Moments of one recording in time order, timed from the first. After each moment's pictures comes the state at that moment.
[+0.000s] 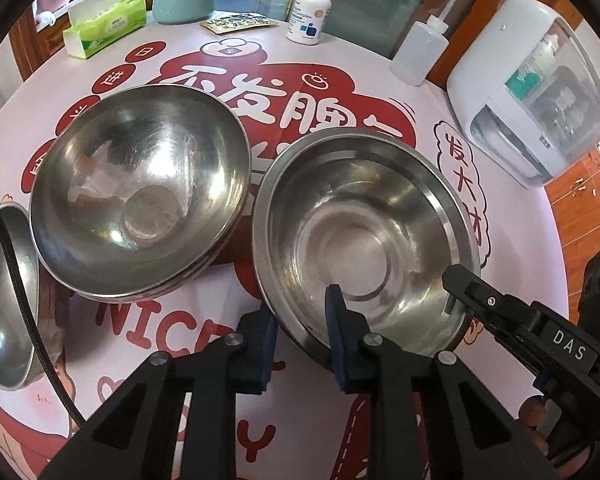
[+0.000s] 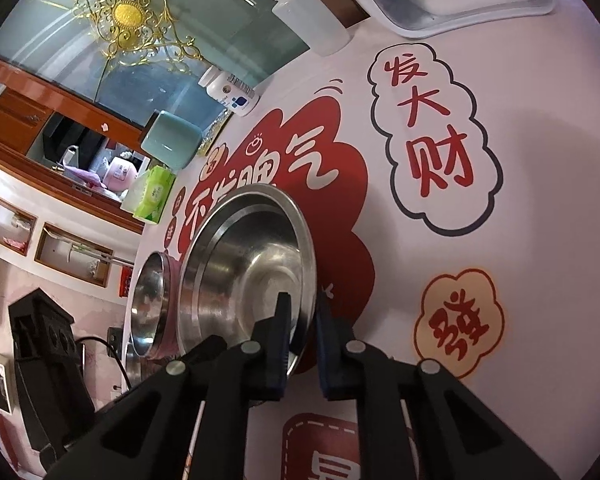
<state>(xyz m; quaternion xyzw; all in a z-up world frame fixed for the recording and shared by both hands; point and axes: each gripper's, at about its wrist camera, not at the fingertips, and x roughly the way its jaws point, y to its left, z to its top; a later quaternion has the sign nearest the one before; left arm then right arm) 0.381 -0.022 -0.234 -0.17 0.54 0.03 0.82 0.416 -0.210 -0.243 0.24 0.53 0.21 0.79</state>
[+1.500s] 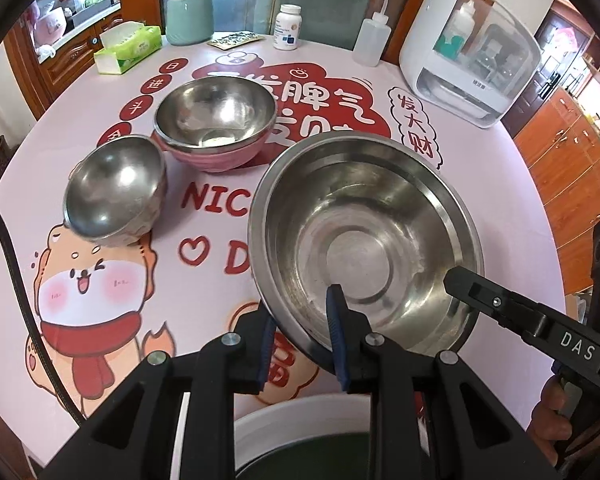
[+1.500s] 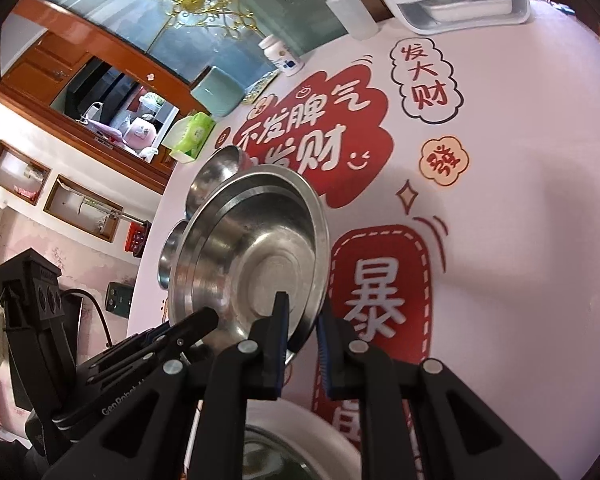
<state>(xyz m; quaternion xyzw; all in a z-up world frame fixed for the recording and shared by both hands) 0.226 -0.019 -0.166 -0.11 0.53 0.00 0.84 0.262 -0.200 -0.185 0.20 0.53 0.23 0.79</state>
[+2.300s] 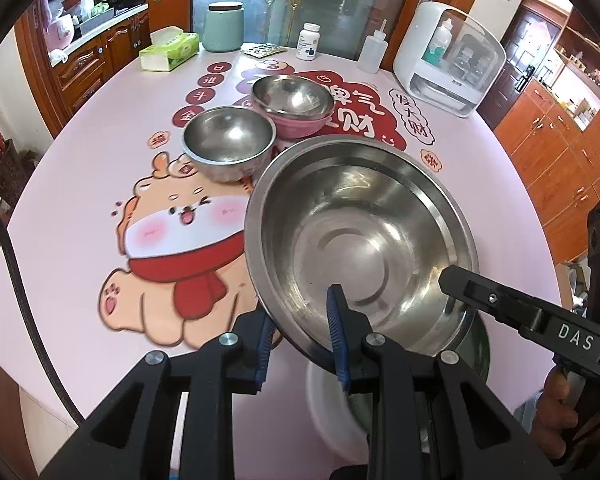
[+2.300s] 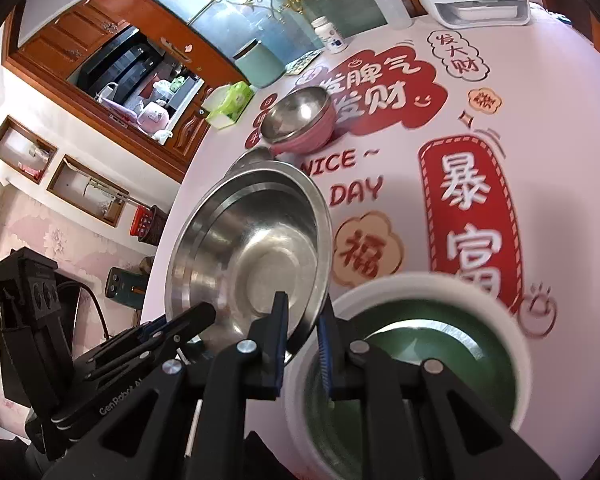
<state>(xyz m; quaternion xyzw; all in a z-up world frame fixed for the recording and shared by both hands) 0.091 0.081 -0.133 -0.09 0.51 -0.04 0.85 0.127 -0.102 -0.155 0.19 0.52 0.22 0.80</state>
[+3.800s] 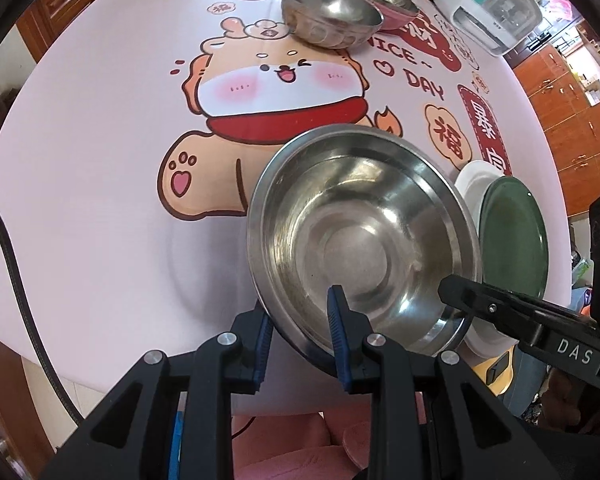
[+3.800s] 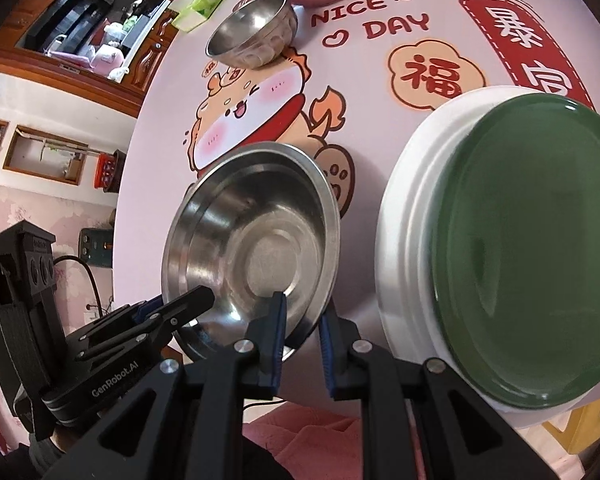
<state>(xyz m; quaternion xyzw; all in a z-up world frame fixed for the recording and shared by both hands) 0.052 0.195 -0.221 -0.12 0.64 -0.07 0.76 0.080 0.010 -0.226 0.16 0.65 0.17 0.72</state>
